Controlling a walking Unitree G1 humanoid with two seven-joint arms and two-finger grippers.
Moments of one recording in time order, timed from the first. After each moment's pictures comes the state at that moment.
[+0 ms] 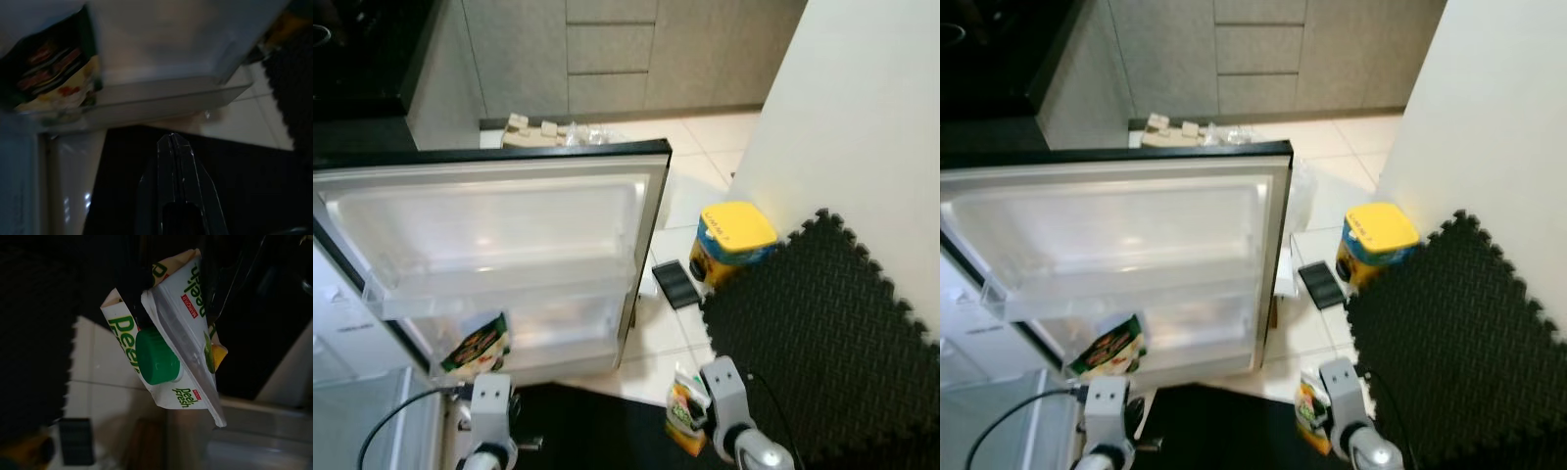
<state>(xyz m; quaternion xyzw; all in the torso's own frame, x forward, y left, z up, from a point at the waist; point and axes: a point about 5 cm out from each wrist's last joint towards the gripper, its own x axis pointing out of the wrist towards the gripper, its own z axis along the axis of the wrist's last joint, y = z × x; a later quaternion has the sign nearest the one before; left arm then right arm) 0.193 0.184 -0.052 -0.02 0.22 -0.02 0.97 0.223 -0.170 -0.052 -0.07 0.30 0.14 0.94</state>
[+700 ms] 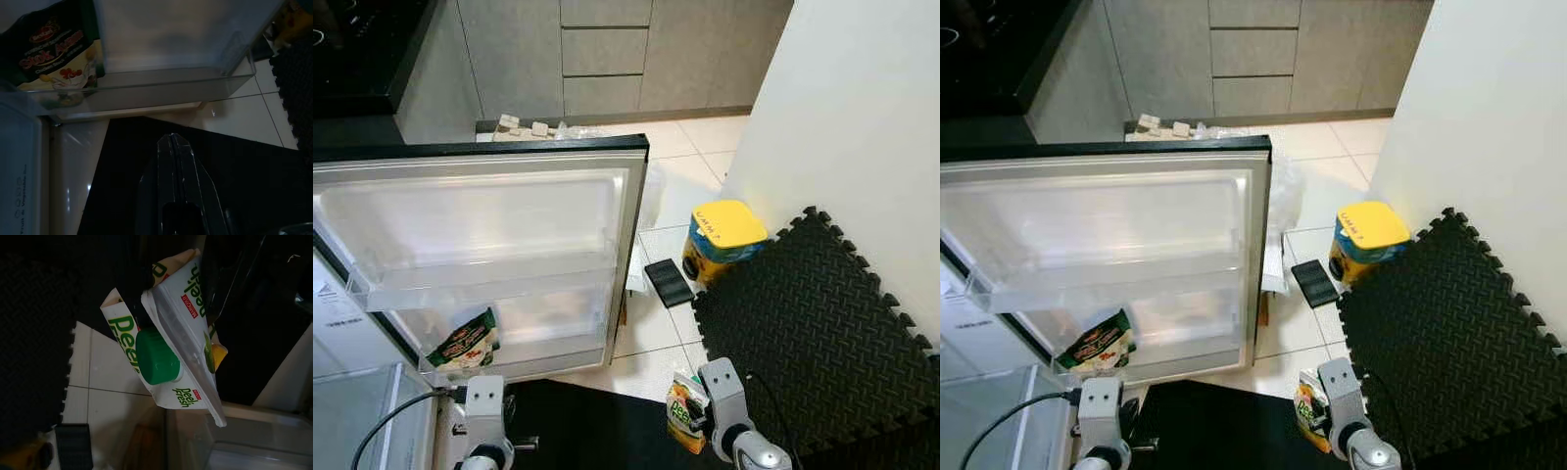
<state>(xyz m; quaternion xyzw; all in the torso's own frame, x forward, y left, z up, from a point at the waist) 0.191 0.189 -0.053 -0.03 0.22 0.00 0.97 0.221 -0.165 -0.053 -0.07 0.30 0.15 0.94</state>
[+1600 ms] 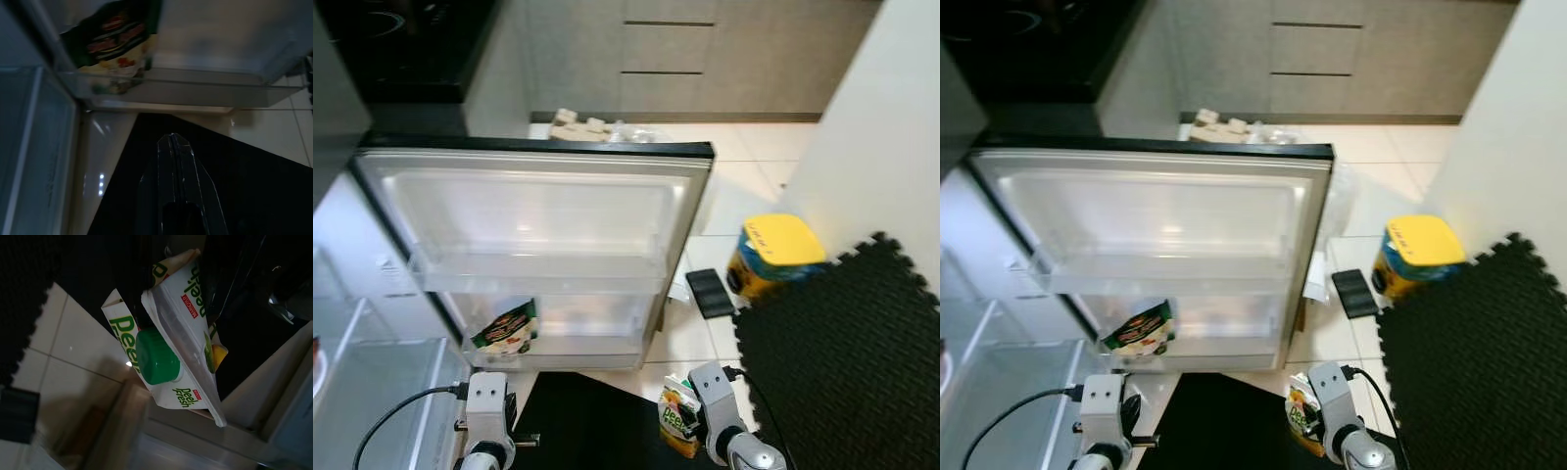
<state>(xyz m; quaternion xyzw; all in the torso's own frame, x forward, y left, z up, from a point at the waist) 0.194 0.186 -0.052 -0.03 0.22 -0.02 0.98 0.218 -0.159 -0.055 -0.08 0.30 0.18 0.93</state>
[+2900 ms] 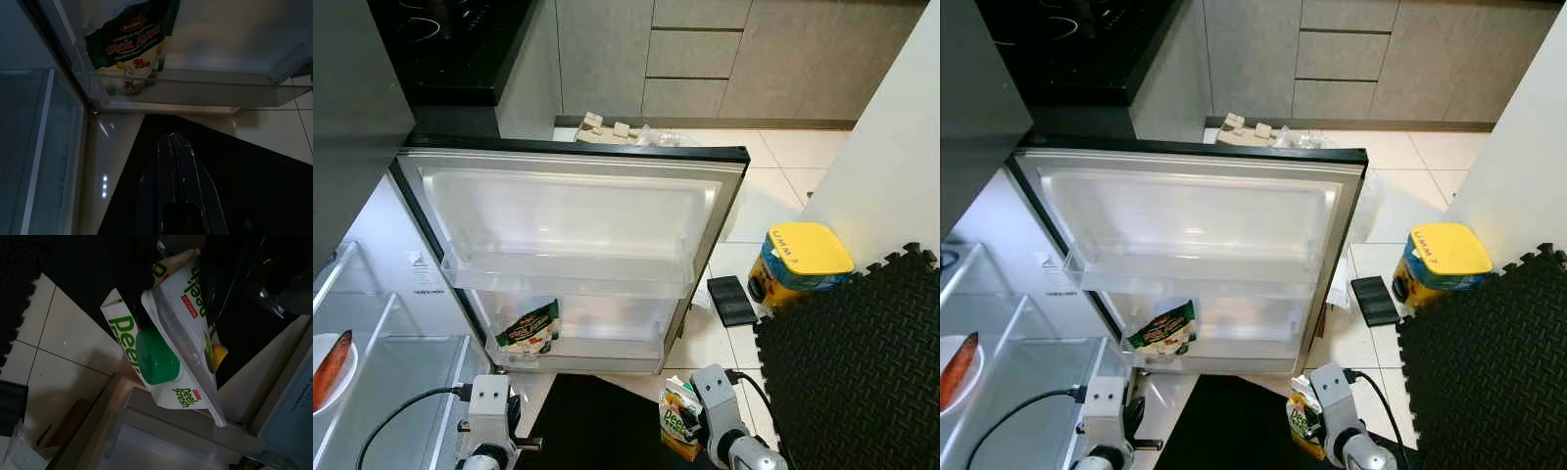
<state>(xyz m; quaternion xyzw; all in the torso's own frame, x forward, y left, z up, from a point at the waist) 0.191 0.185 -0.053 -0.03 0.22 -0.03 0.97 0.214 -0.160 -0.057 -0.08 0.30 0.18 0.93</state>
